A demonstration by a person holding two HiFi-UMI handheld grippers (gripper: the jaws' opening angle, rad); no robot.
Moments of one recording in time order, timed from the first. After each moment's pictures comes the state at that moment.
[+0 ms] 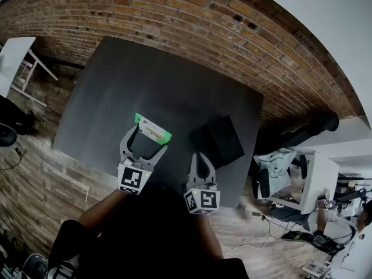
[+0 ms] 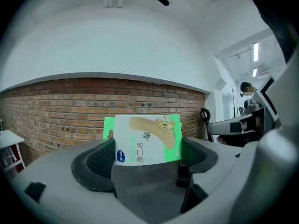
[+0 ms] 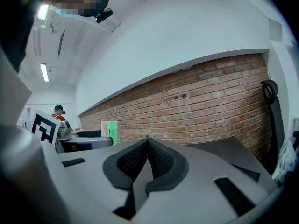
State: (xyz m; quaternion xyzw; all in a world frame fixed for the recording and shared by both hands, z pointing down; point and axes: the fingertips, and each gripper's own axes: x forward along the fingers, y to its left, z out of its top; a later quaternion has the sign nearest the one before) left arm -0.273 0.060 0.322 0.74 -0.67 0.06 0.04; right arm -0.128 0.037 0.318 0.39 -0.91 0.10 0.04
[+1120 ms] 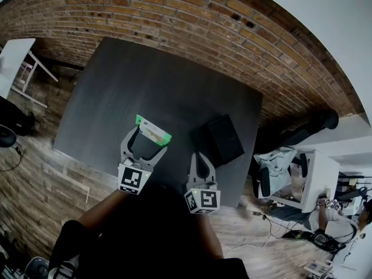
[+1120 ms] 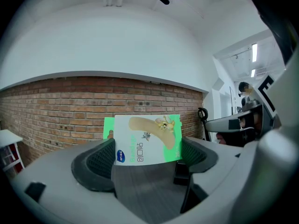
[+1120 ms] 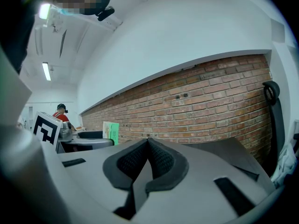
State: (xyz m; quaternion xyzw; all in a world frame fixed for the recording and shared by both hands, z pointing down) left arm -0.266 0.067 0.330 0.74 -0.66 0.07 0.04; right arm -0.125 0.044 0.319 0.38 -0.92 0.10 0.05
